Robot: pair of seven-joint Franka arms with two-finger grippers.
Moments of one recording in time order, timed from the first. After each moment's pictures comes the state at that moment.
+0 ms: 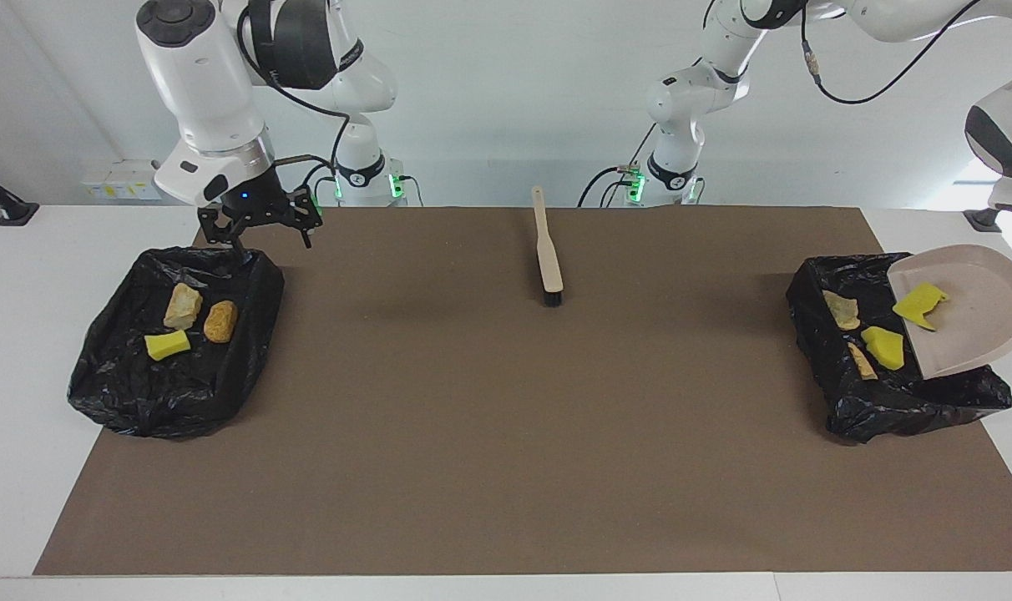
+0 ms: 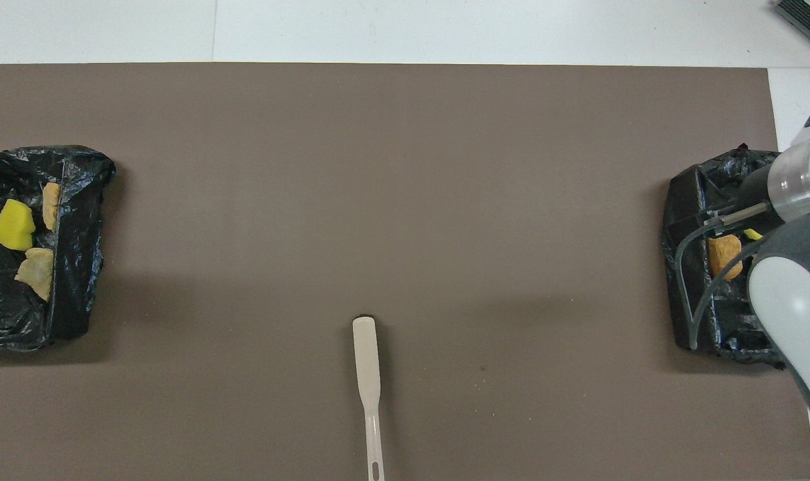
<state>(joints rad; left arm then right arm) 0.36 0.24 -0.09 -1.50 0.84 1.89 1.77 -0.07 0.00 0.12 -1.68 -0.07 1.67 -0.20</state>
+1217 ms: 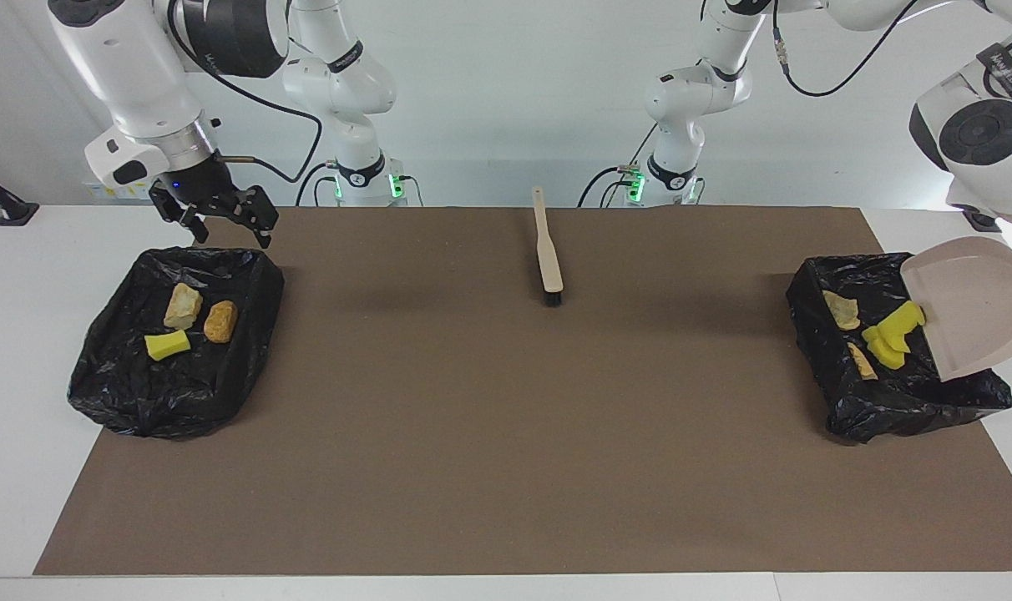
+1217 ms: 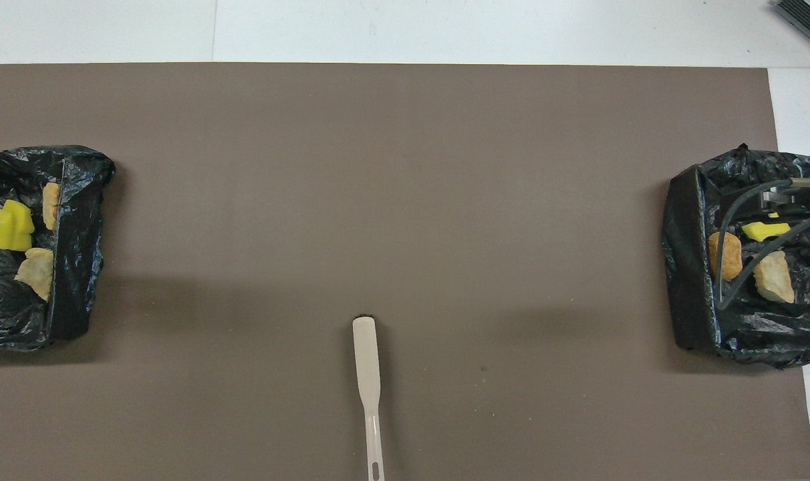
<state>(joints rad) 0.24 0.15 -0.09 -1.58 1.02 1.84 1.58 -0.17 0.01 0.12 -1.62 -0.02 1.62 0.06</state>
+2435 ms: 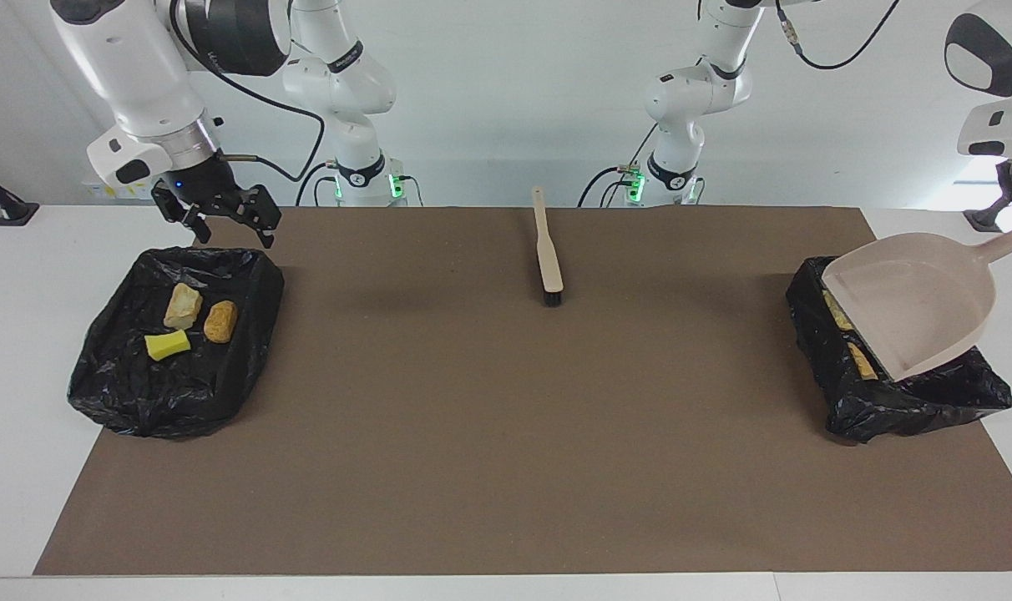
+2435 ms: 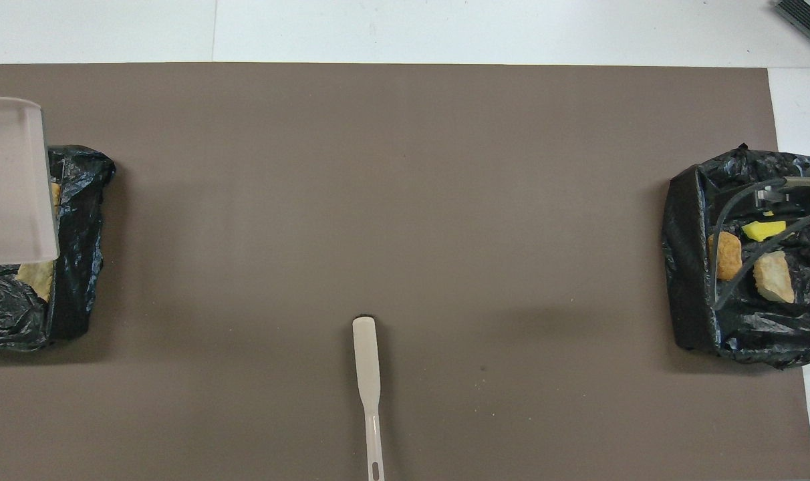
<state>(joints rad) 0.24 0.10 -0.09 -1.44 0.50 1.70 1.52 -0.17 0.01 0.14 -1.61 -0.02 1.62 0.06</state>
